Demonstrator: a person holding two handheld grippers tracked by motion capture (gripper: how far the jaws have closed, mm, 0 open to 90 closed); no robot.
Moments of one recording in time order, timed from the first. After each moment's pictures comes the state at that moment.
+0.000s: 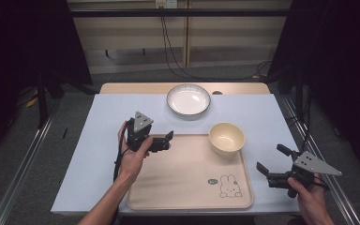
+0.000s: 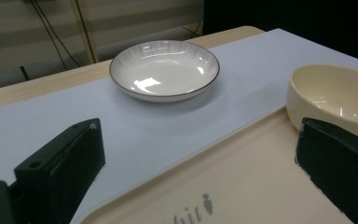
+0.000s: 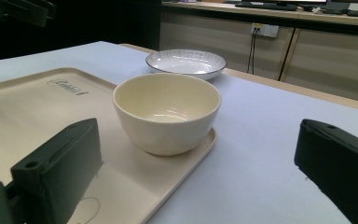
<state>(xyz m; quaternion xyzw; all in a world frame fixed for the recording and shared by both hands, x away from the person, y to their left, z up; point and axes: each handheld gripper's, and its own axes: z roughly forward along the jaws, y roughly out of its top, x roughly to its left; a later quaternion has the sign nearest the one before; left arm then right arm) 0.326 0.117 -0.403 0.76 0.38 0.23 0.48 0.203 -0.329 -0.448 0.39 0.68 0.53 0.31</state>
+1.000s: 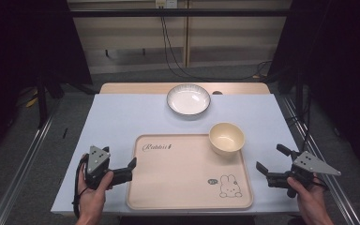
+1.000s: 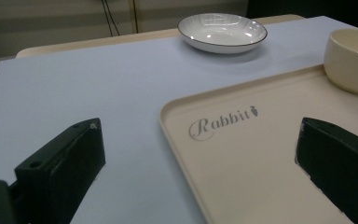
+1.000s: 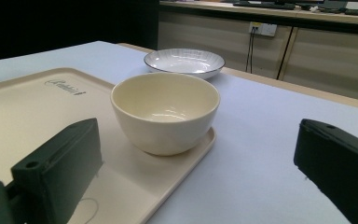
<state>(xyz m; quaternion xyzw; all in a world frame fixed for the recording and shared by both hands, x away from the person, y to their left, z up) 0.239 0.211 -0.424 0.71 0.45 0.28 0.46 0.204 -0.328 -0.449 0.39 0.68 0.53 0.31</state>
